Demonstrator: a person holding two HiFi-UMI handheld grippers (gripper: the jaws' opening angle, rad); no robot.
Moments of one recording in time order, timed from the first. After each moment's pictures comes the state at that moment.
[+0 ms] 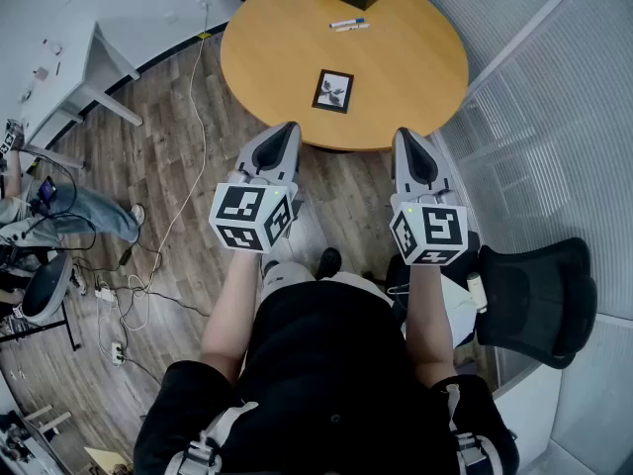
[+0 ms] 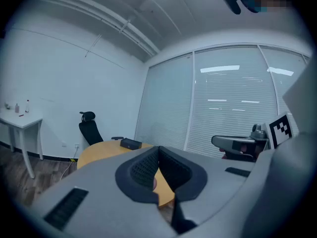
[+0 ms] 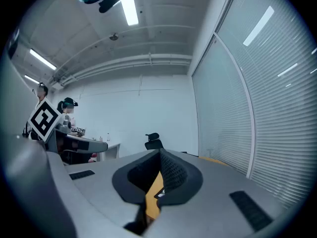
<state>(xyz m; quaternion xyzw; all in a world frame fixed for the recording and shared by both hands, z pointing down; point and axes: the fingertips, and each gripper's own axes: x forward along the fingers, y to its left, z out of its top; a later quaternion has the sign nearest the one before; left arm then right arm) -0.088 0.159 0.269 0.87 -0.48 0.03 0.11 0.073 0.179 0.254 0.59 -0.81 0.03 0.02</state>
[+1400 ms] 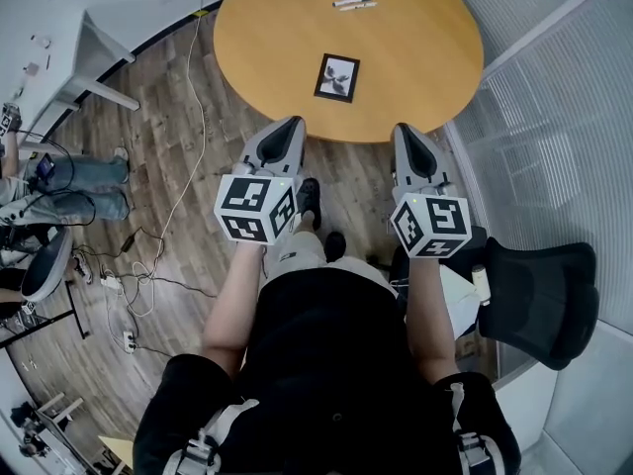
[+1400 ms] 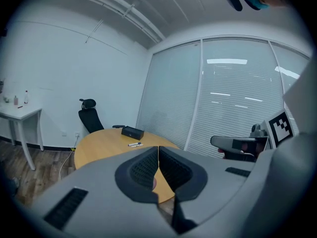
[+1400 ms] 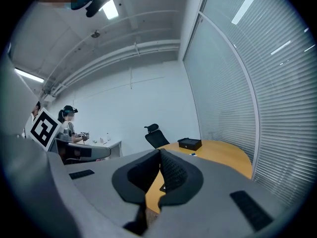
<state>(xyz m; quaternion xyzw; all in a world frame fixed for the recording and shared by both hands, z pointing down) -0.080 0.093 0.324 0.86 -0.48 0.07 0.16 0.075 0.112 0.310 0.58 -0.80 0.13 0.02</state>
